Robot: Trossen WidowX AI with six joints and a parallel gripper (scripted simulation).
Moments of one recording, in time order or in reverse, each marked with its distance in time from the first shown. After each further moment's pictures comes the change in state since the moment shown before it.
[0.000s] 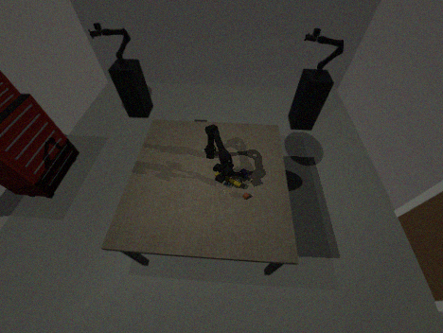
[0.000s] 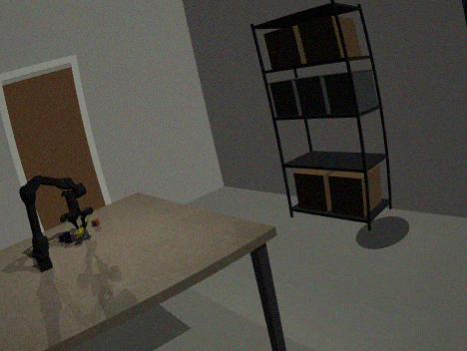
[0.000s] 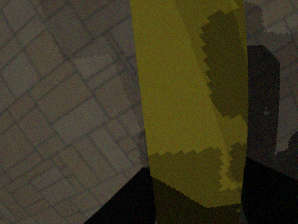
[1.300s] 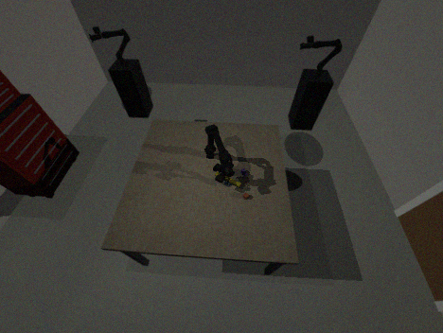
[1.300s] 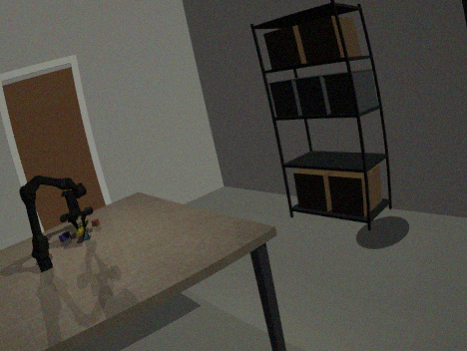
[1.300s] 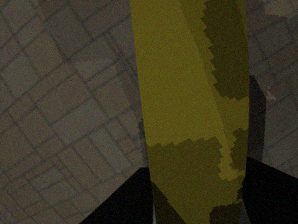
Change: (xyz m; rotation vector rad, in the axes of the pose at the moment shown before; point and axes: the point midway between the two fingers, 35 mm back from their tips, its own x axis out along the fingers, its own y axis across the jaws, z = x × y) arm 0.000 0.000 0.000 0.000 0.000 0.000
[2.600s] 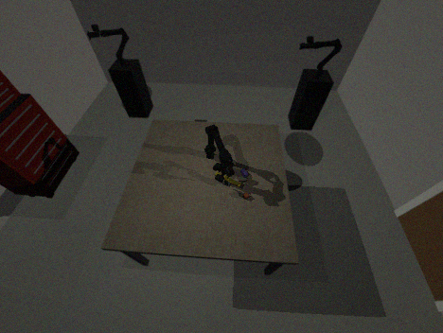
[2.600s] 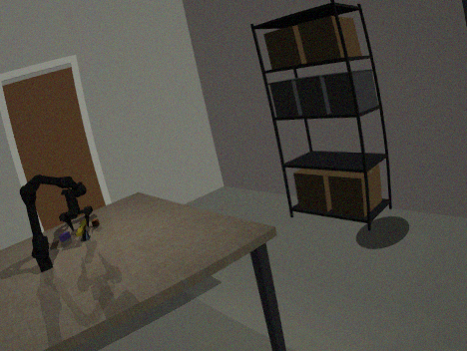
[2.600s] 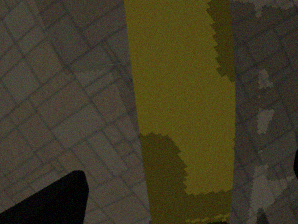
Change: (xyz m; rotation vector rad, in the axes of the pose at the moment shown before) arm -0.008 -0.002 0.002 0.000 -0.021 -0.015
